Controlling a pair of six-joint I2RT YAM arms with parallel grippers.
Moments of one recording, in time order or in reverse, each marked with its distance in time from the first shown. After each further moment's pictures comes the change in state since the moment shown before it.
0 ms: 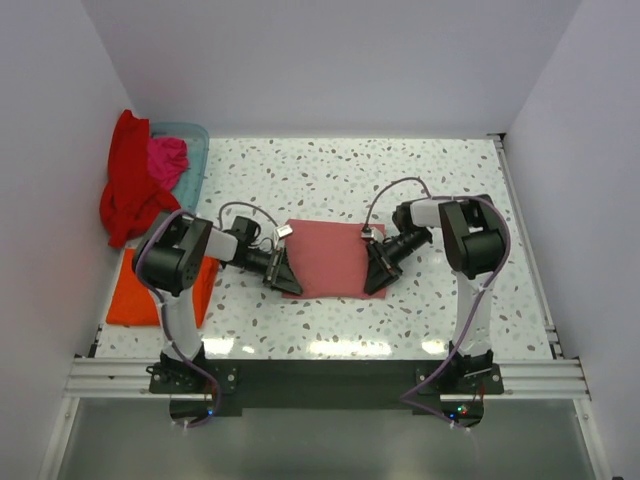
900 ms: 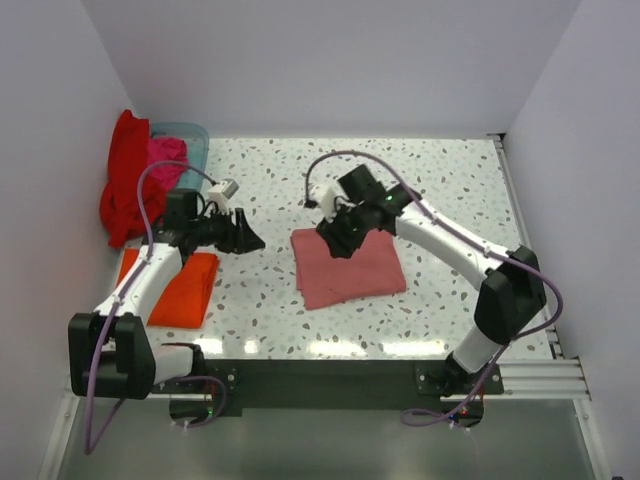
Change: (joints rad) left arm 0.239 -0.707 0.011 -0.254 -0.463 0.052; right arm 0.347 -0.486 0.182 0.211 0.629 -0.034
